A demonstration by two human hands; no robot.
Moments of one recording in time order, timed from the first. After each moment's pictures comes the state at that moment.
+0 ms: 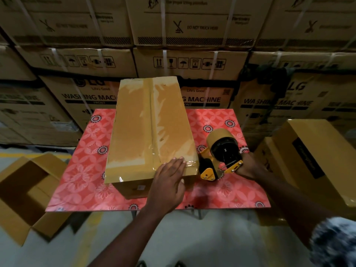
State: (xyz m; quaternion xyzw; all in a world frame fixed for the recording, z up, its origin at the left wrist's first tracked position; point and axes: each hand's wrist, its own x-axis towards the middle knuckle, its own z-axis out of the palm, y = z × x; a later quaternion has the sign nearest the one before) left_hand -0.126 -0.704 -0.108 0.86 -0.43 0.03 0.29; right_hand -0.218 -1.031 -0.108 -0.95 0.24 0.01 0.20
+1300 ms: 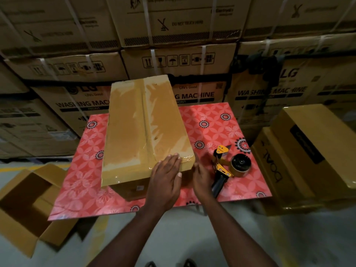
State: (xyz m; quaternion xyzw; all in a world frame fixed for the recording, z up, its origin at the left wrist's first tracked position) left_hand -0.127 -0.709 -0.113 0.86 -0.42 0.03 0.29; right_hand -0.183 -0.845 -0.168 -0.65 0.32 -0.24 0.65
